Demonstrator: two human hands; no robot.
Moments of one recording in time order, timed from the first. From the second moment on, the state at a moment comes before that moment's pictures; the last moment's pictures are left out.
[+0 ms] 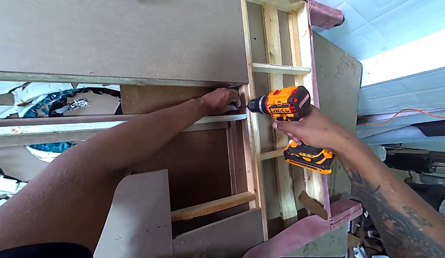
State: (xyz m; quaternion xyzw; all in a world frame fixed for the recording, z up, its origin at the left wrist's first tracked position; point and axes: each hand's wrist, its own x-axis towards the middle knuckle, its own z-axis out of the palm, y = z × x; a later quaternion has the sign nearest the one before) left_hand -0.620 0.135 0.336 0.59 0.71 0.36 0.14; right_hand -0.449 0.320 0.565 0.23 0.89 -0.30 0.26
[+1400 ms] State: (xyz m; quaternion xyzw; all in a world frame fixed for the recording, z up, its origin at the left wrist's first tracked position) left_hand -0.623 0.127 0.346 0.55 0.73 0.36 0.17; right_hand -0.501 0.311 0.576 0.23 0.88 -0.22 0.36
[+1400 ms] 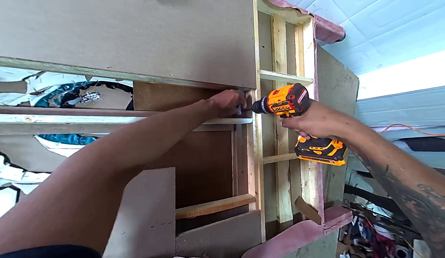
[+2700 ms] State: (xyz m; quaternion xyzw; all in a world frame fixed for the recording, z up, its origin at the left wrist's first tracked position) left_hand -0.604 -0.109 0.423 0.24 0.92 0.20 0.23; right_hand -0.519 0.307 0.567 0.15 0.91 -0.10 0.38
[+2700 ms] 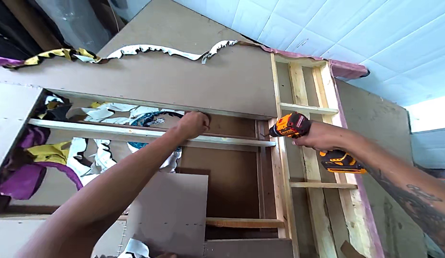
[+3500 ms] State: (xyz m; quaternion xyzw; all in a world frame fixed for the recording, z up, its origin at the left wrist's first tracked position) left_hand -0.379 -0.161 0.497 0.04 0.46 0.87 0.19; right_hand -0.232 0.106 0.567 0.08 0.77 -0.63 0.08
